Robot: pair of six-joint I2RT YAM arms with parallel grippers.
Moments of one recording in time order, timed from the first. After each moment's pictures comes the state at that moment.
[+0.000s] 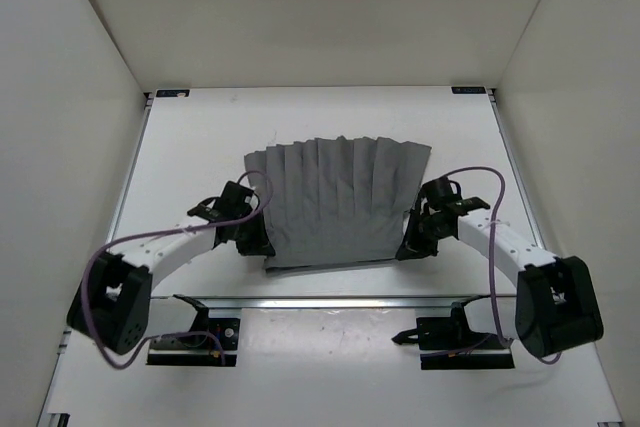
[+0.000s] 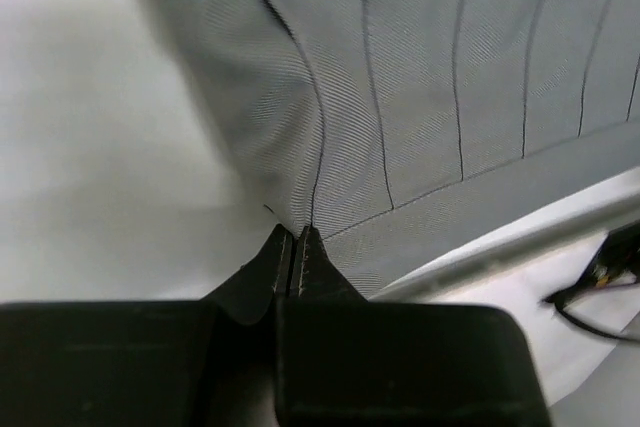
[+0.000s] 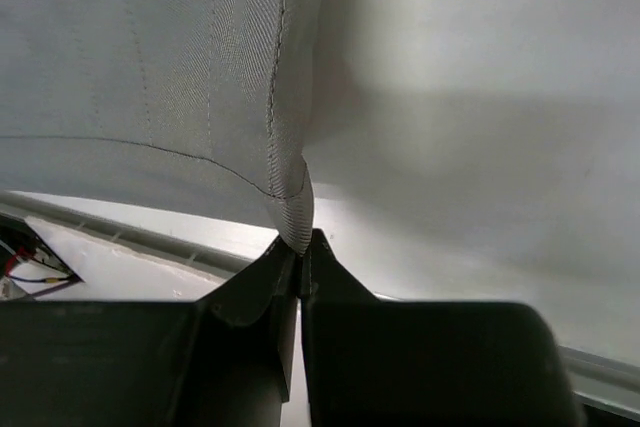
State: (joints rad) left arm -0.43 1.30 0.63 -0.44 0.26 -0.62; right arm 0.26 1.25 0.65 -0.67 -0.33 0.54
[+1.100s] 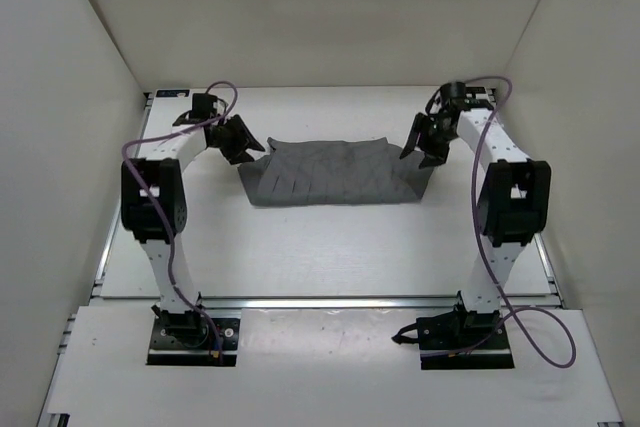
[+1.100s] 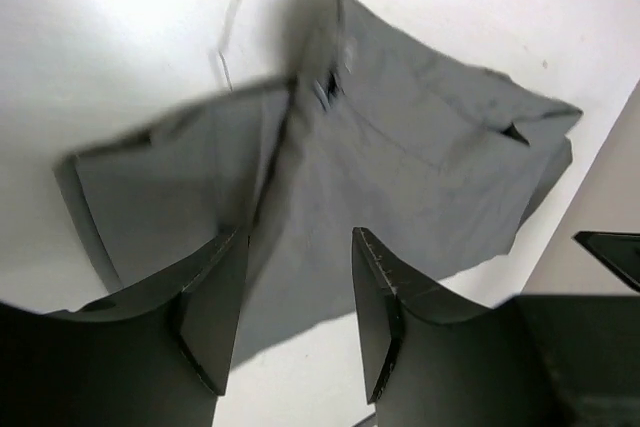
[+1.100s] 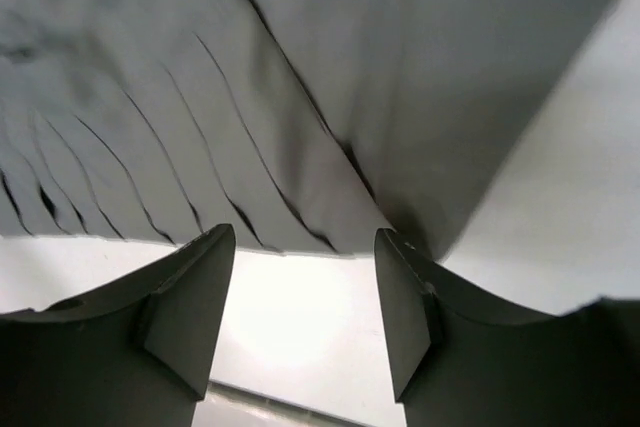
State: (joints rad) left arm -0.04 2.02 1.50 -0.45 0.45 -0.63; right arm 0.04 1.97 1.69 -0.87 -0.27 0.39
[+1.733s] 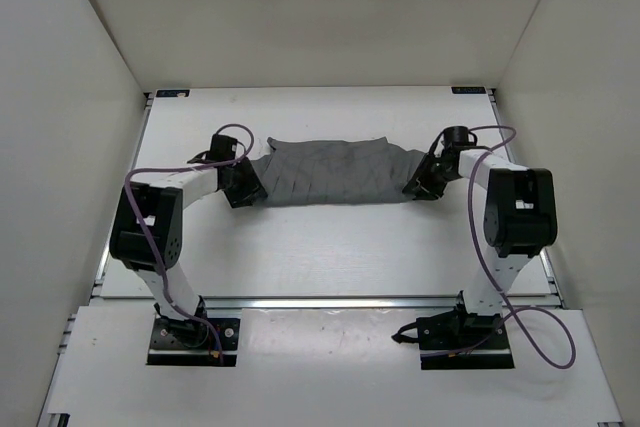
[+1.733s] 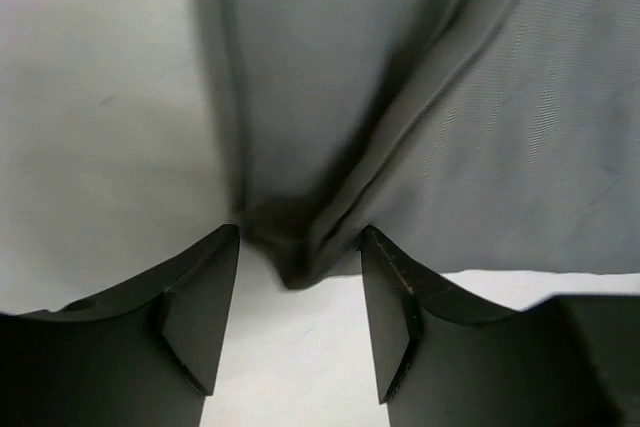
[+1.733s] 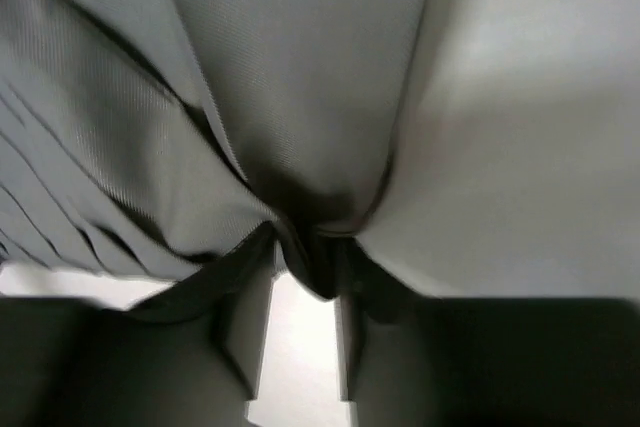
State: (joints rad) left arm -0.18 1.73 0.99 -0.34 0.16 -0.66; right arm 0.00 1.83 1.12 -0.46 -0.33 0.55
